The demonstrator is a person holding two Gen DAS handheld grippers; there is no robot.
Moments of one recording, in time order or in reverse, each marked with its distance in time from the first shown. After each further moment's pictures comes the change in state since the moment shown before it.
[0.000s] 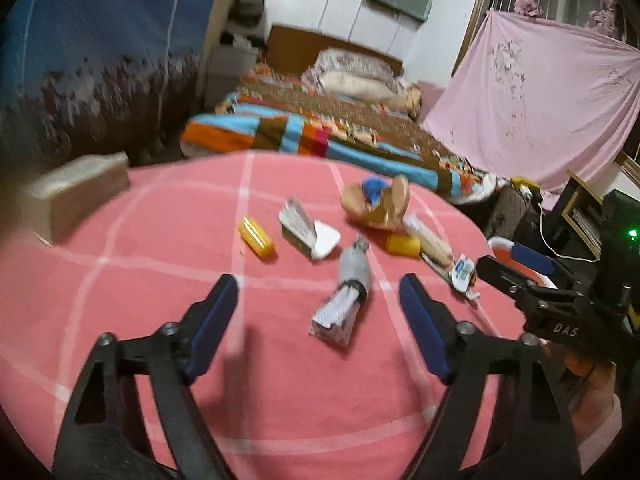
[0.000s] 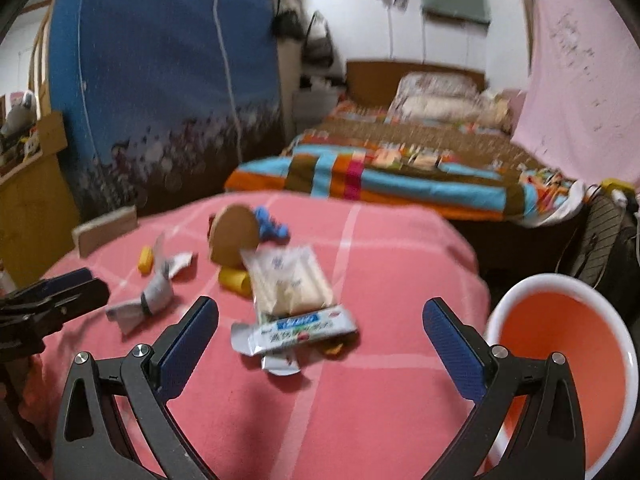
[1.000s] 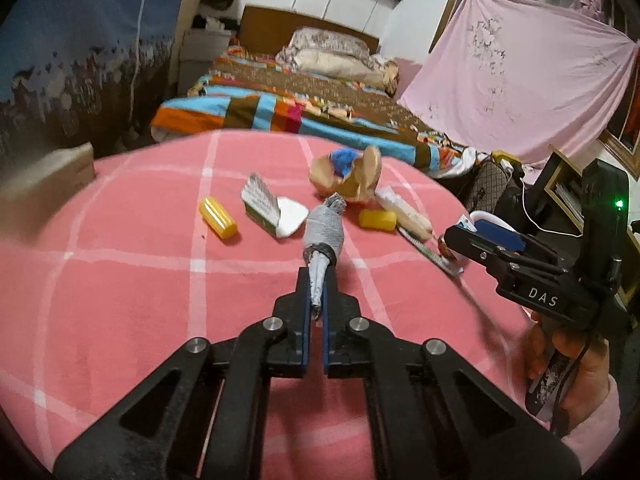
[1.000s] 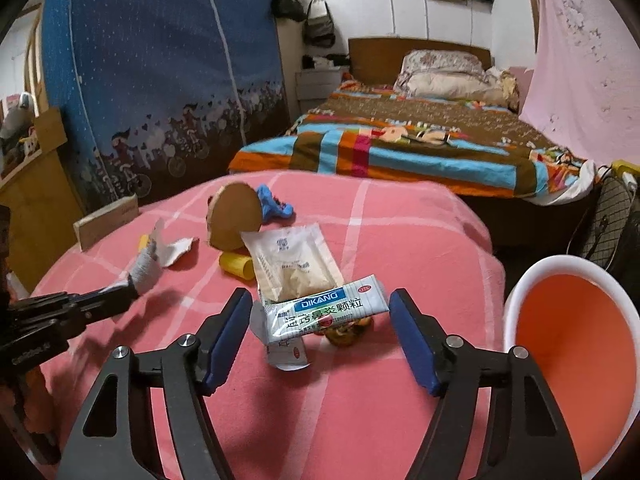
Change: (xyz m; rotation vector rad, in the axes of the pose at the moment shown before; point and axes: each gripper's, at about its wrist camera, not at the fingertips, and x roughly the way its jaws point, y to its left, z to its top) left arm -0.002 -0.012 0.001 0.060 0.045 -0.062; right arm 0.004 -0.001 0.001 0.029 0.037 0.018
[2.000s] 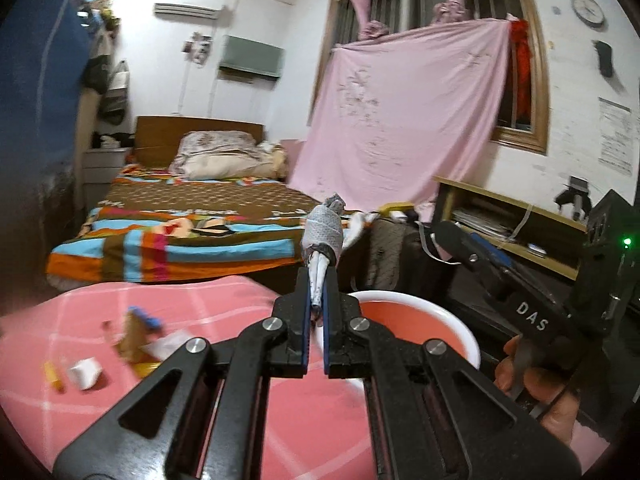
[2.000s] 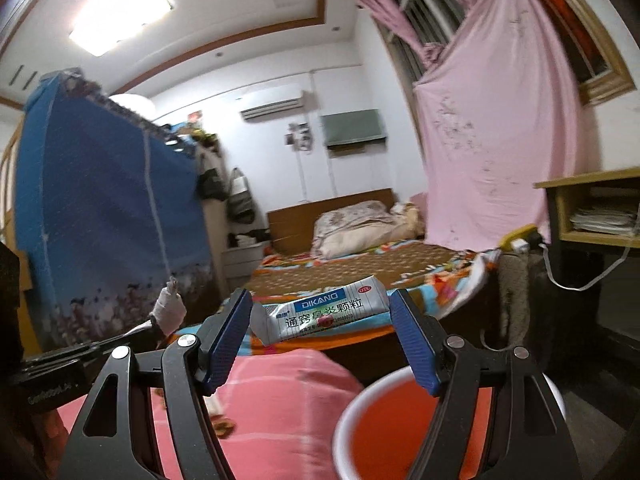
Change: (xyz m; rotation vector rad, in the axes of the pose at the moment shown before) left arm -0.010 -0.162 0.034 0.288 -0.321 -0.302; right arm -0.157 -0.096 -0.019 0.197 -0.650 -0.248
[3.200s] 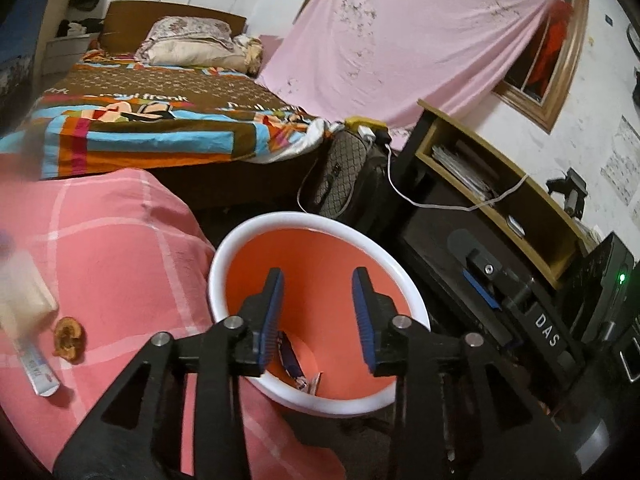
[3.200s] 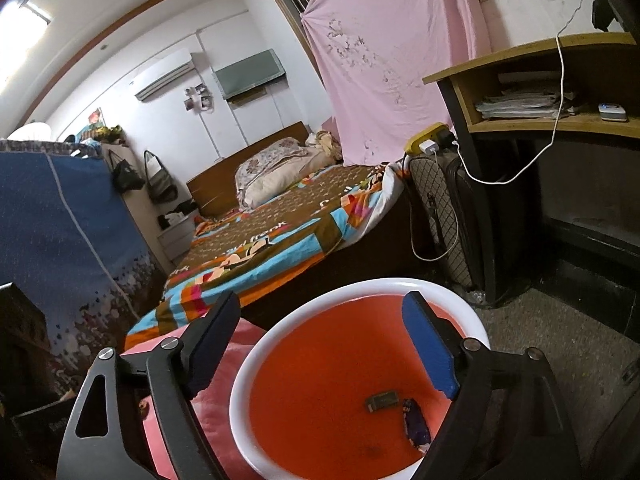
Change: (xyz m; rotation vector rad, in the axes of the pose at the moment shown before) left arm 0.111 -0.048 -0.024 -0.208 0.342 -0.127; right arm 0.005 -0.113 -0.022 0.279 0.236 -0.226
